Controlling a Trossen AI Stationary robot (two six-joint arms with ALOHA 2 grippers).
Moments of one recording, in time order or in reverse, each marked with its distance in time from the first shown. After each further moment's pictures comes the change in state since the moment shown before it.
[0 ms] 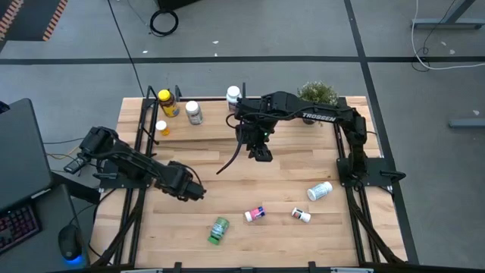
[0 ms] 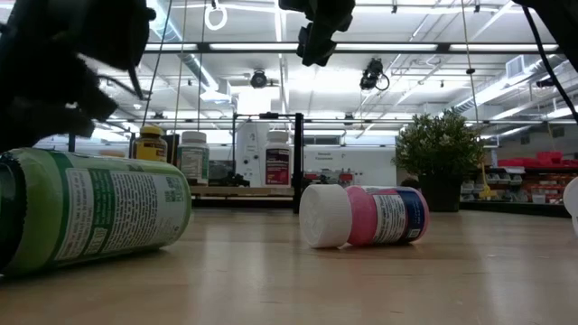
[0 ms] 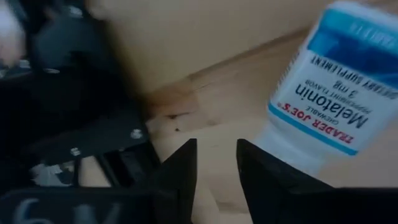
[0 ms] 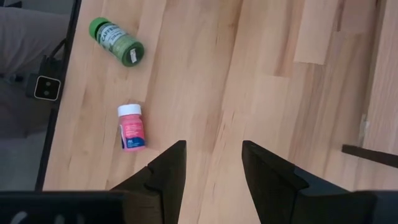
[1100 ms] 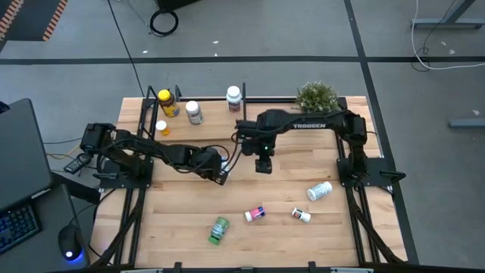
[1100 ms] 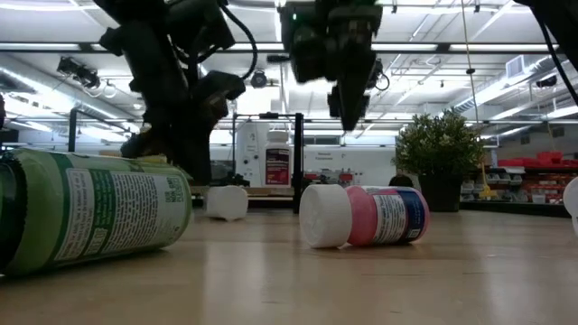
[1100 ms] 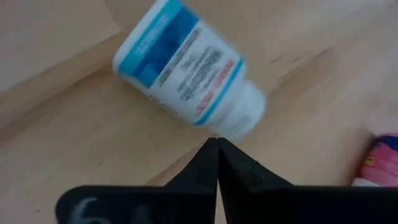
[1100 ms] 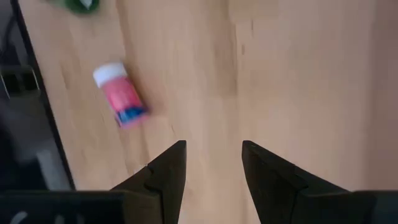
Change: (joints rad) left arm 0.319 -0.038 -0.083 0.922 -0.101 0.399; right arm 0.016 0.001 -0.352 0.097 -0.028 0.273
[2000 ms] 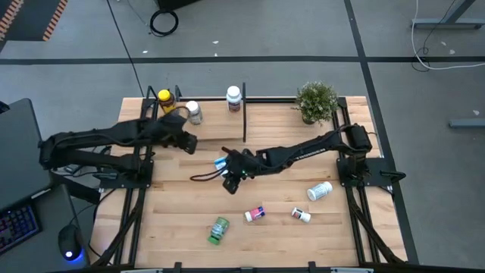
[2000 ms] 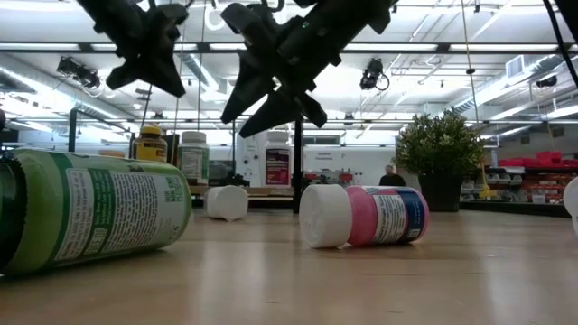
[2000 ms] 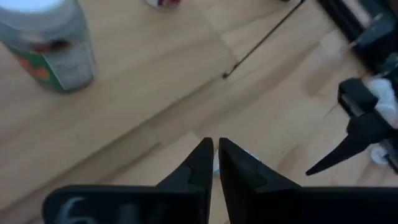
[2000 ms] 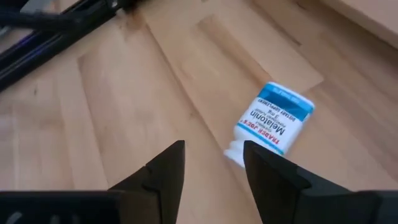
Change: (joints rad) left arm 0.265 -0.611 0.000 -0.320 -0.159 0.363; right arm 0.266 0.000 -0.284 0.981 0.637 0.602
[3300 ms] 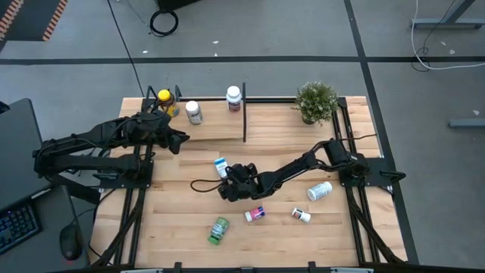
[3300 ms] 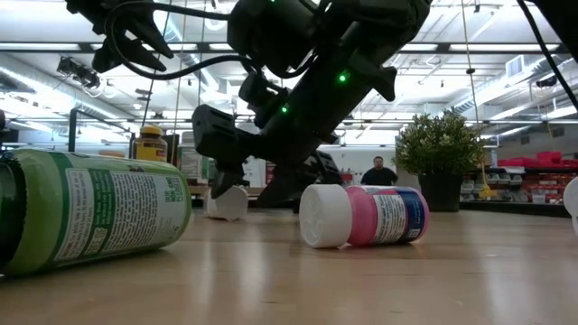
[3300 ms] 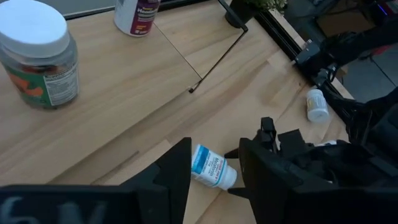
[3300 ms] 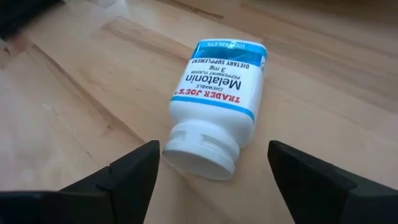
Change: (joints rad) left arm 0.013 -0.207 0.000 -0.031 0.076 0.040; right arm 0.107 0.269 -0.001 0.154 0.490 0.303
